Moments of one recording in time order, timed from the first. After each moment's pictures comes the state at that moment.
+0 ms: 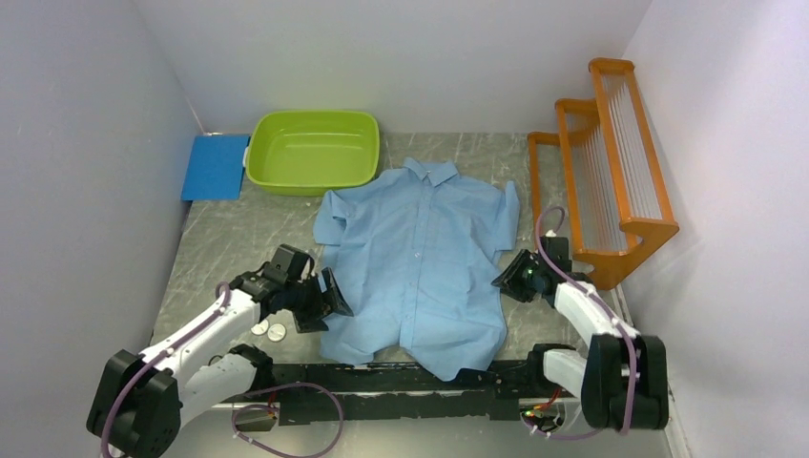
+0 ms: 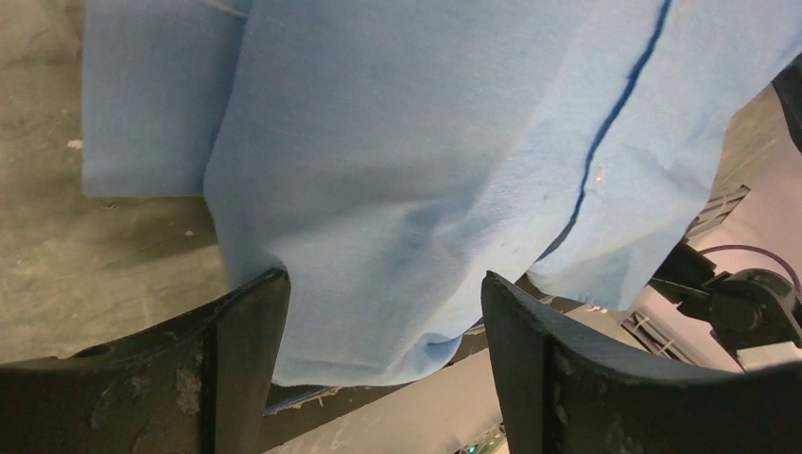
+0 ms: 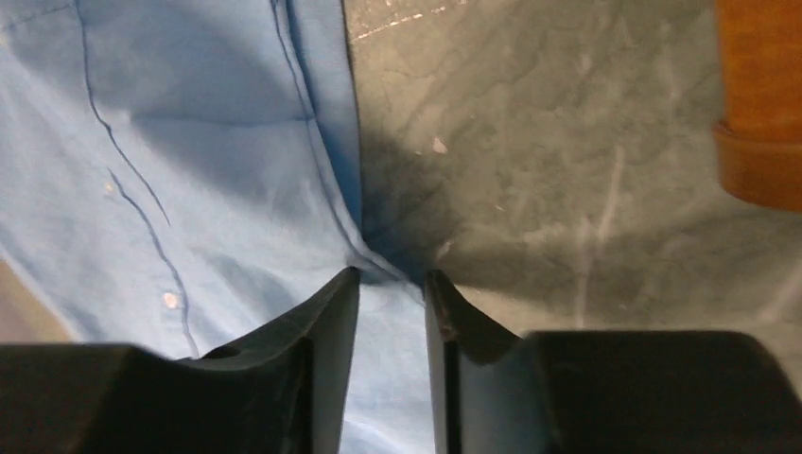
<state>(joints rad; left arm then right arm) -0.45 0.99 0.49 -0.61 0.35 -0.87 -0.04 1.04 0.38 -0.31 -0.25 0.66</state>
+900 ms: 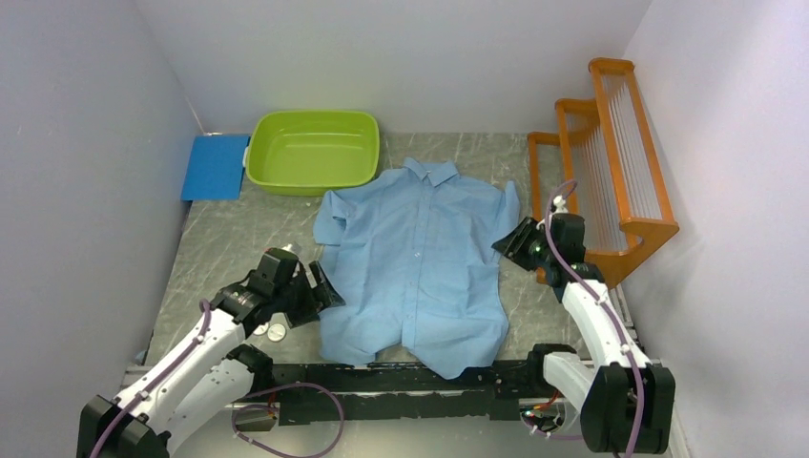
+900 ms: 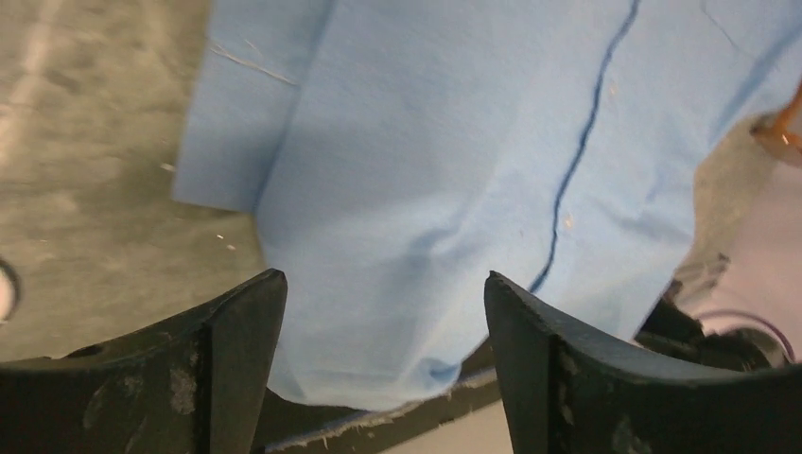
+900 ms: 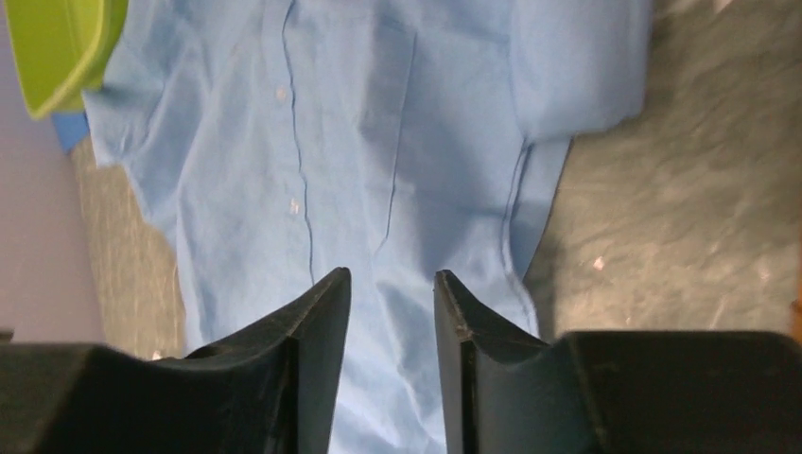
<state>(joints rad) -0.47 0.78 0.49 -0.65 0.21 -0.91 -0.04 1.00 0.57 -0.25 -0.33 0.59</state>
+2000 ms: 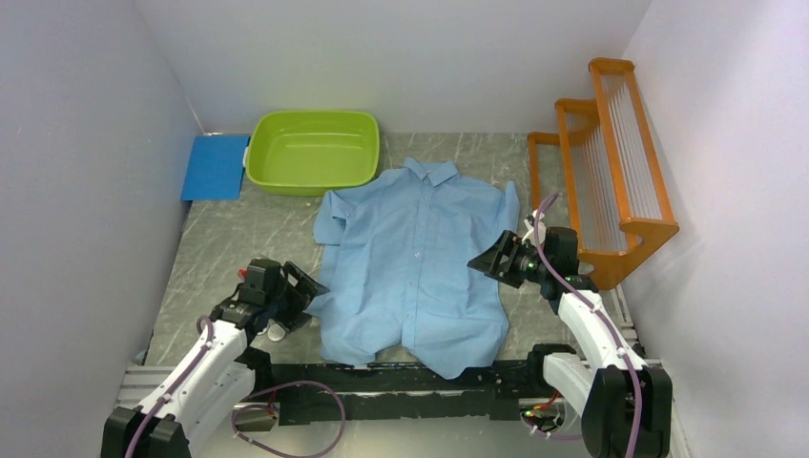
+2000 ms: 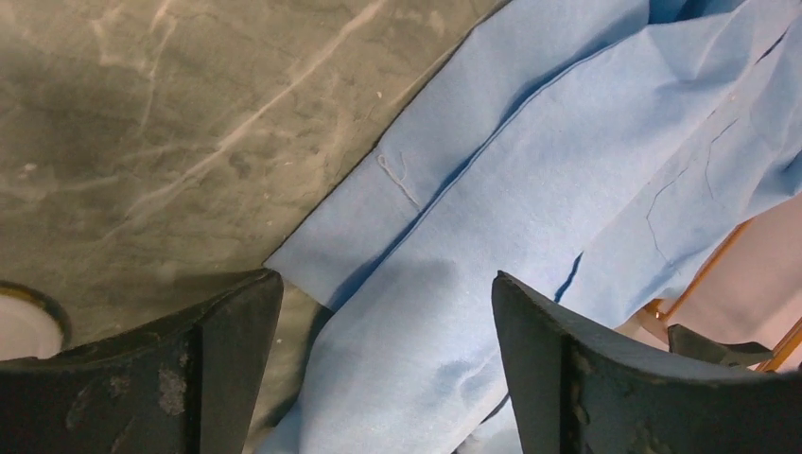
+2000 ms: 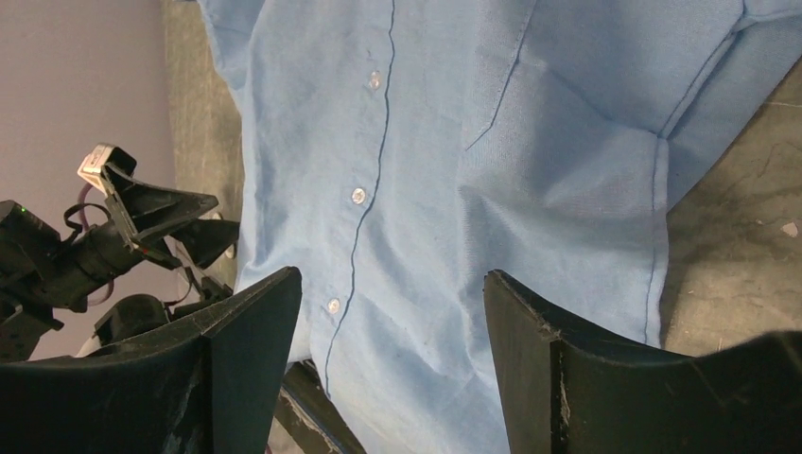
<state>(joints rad) -0.25 0.75 0.29 -0.44 0.14 -1.13 -0.02 0.95 0.43 -0.19 -0.68 0.55</state>
